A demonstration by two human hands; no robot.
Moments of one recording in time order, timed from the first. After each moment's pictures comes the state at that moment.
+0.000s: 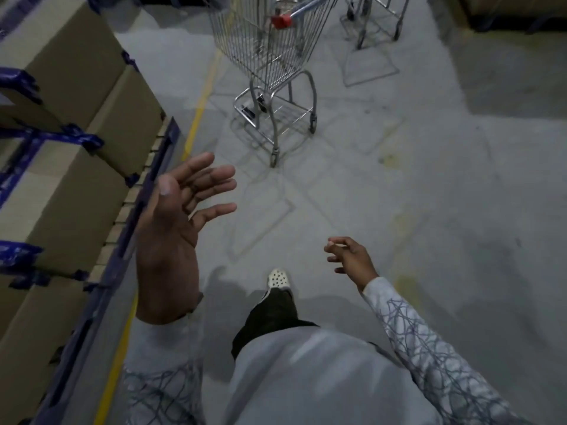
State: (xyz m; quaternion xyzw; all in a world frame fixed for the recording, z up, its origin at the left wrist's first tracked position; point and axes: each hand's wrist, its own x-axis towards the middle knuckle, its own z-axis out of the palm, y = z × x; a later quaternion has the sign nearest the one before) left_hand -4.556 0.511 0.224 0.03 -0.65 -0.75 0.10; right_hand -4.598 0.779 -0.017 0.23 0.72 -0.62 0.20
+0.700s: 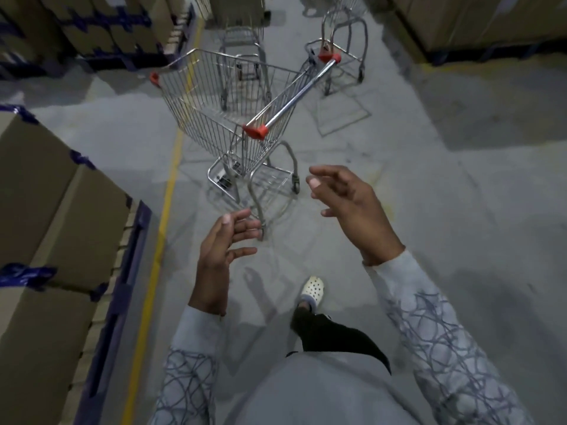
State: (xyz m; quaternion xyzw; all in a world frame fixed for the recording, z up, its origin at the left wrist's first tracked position) left_hand -4.997 0.509 0.154 0.07 -0.67 -0.74 -0.04; right_hand -5.021 0.726 0.207 0.05 0.72 -0.69 -0.01
